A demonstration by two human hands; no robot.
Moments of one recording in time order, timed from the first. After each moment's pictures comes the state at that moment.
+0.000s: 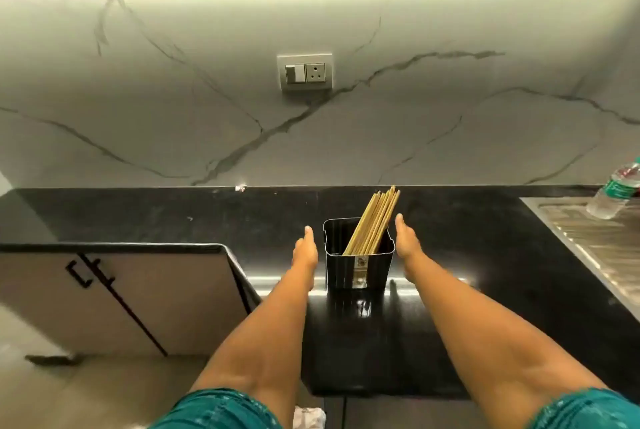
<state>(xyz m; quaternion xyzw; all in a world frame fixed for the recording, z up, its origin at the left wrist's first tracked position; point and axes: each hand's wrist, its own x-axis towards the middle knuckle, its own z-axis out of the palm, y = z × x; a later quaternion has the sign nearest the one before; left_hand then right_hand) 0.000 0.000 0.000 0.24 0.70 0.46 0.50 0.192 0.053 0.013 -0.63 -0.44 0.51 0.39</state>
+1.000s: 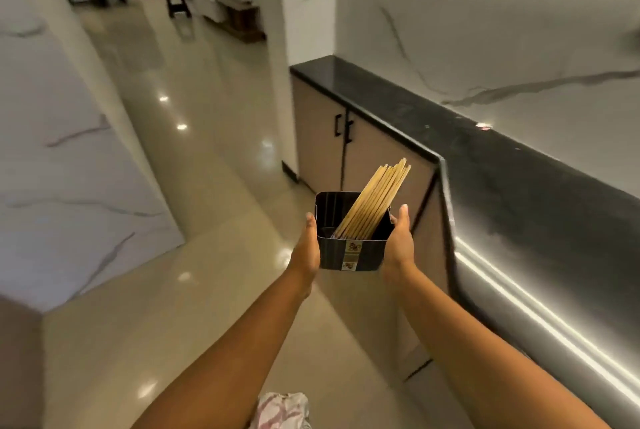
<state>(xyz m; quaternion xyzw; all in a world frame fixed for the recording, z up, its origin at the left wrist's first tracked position) -0.047 -0.398 -0.031 0.00 0.72 0.63 0.28 0.005 -0.255 -0.028 -0.37 -0.51 0.77 0.14</state>
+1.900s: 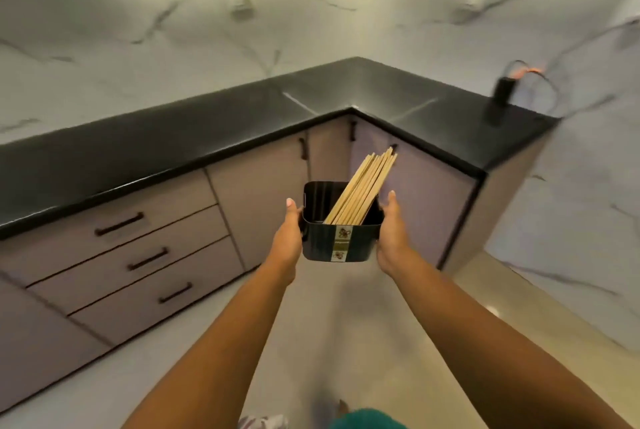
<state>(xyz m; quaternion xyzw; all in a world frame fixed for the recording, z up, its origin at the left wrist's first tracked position) 0.384 -1.189 0.028 -0.50 0.49 0.63 -0.32 0.226 -1.137 0.020 0.17 -0.57 0.64 -0.49</state>
